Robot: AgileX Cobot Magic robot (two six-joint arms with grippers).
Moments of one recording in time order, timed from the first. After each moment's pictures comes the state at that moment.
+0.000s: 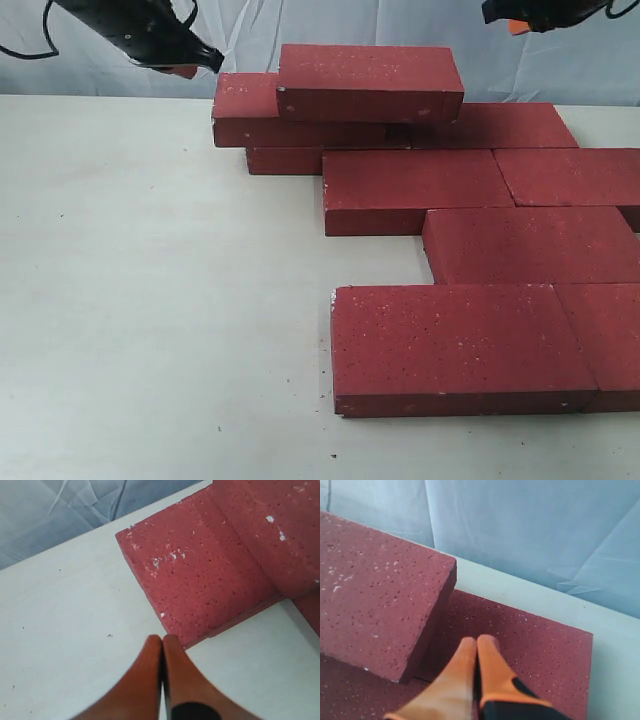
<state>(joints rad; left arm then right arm) -0.22 2.06 -1.76 -0.24 0.69 0.38 0.04 2.01 -1.77 0.27 0.68 -0.46</state>
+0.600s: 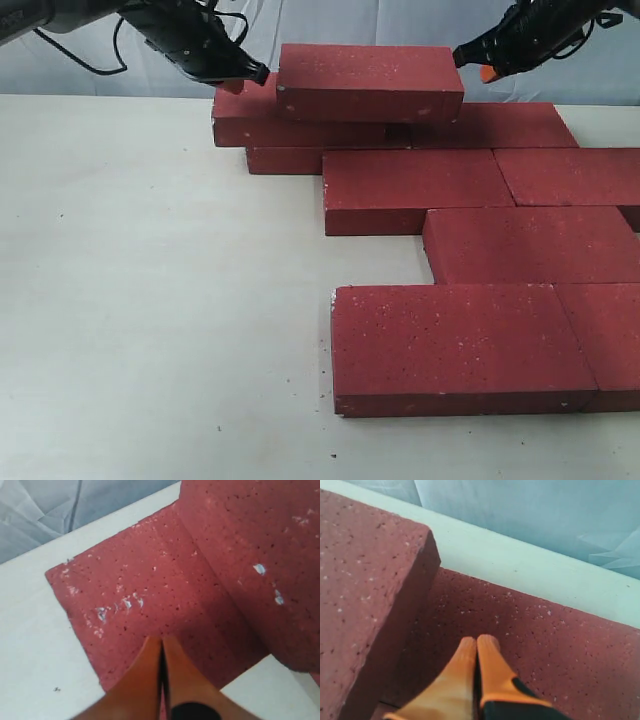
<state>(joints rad) -0.27 2.32 -2.09 -0.27 0.79 0.36 0.04 2.33 -2.09 0.22 0.82 -0.38</state>
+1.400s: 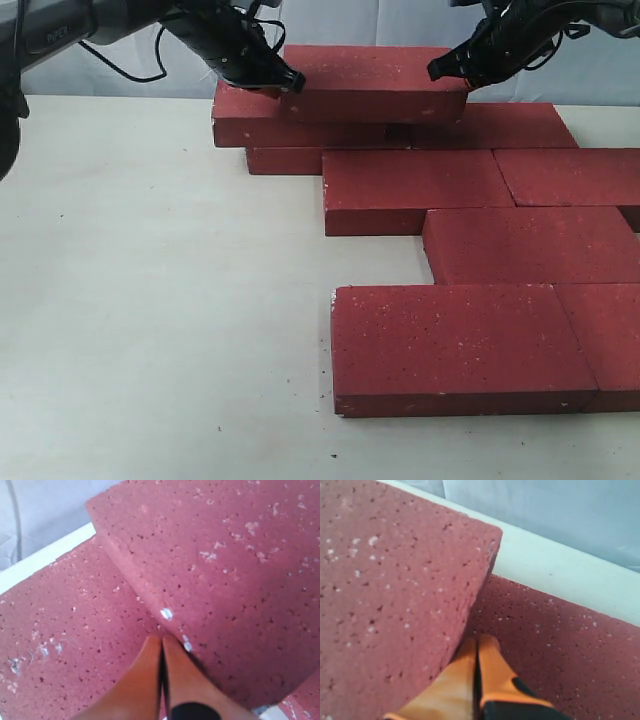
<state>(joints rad) -0.34 2.37 -2.16 -0.34 0.79 0.42 0.10 2.36 -2.10 0.21 0.82 -0.38</state>
